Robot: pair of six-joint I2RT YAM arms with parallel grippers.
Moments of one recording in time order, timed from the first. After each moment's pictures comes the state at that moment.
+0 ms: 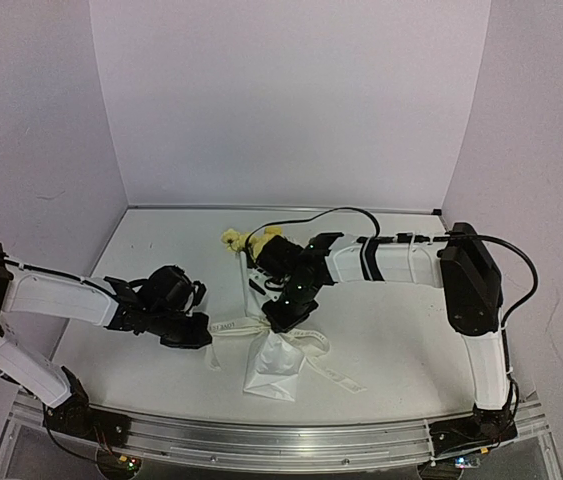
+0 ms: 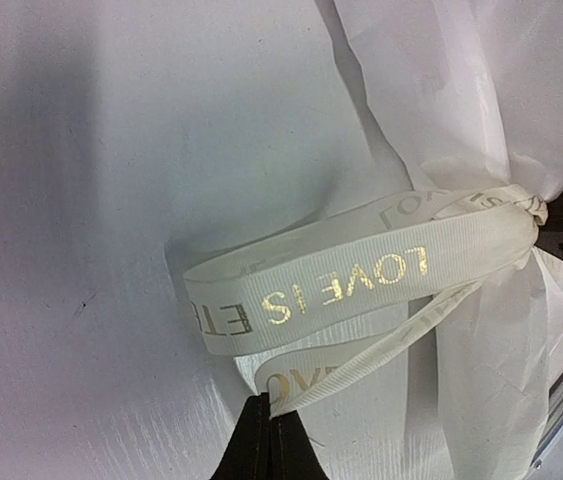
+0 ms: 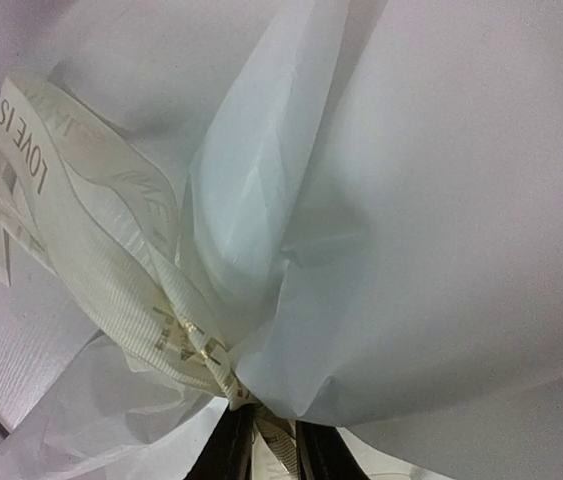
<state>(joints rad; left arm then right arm) -0.82 1.44 0.64 -0.19 0.09 -0.71 0.98 2.16 1.70 -0.79 -0.05 0.21</state>
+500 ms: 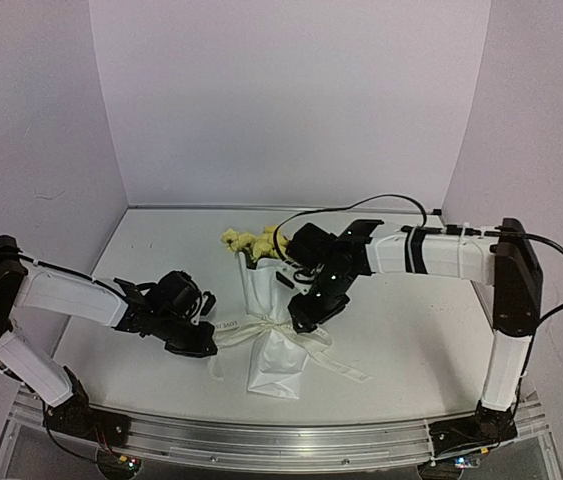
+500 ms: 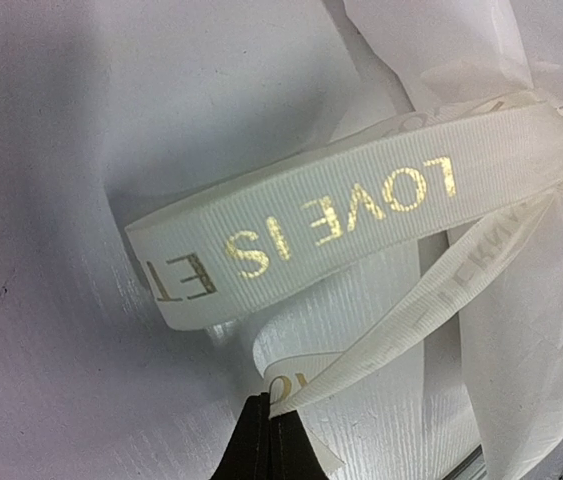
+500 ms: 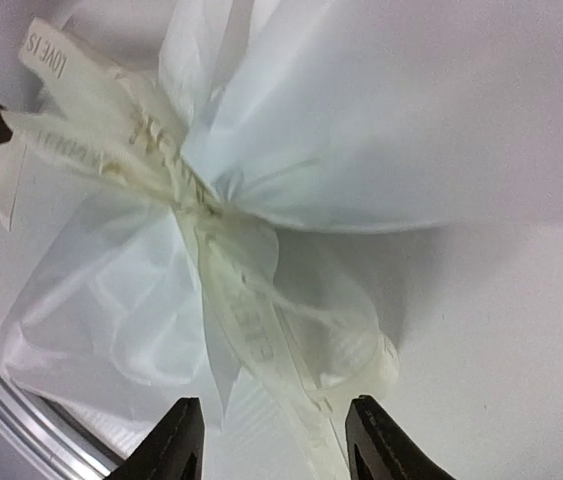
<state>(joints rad) -0.83 1.51 0.66 -0.19 0.19 -0.64 0.95 1.94 1.54 -0.88 -0.05 0.22</state>
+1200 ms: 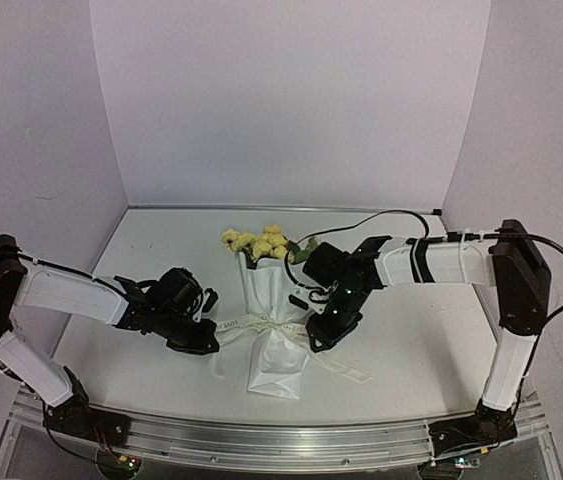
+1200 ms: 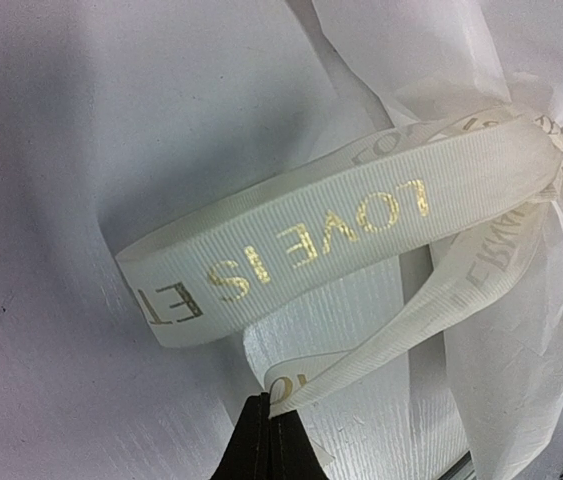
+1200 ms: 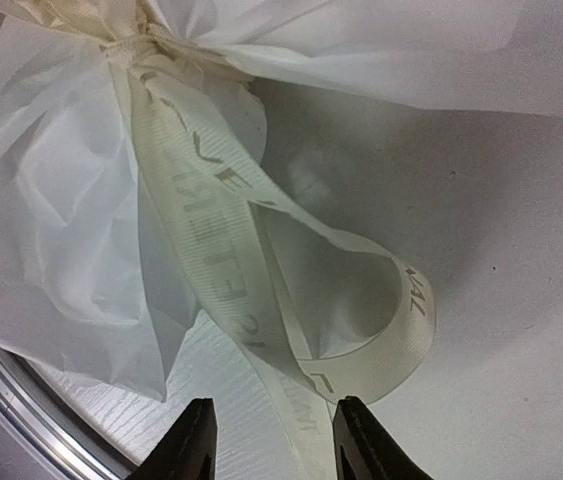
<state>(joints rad) -0.83 1.51 0.67 -0.19 0.19 -0.63 0.91 1.89 1.33 -0.82 -0.16 0.12</state>
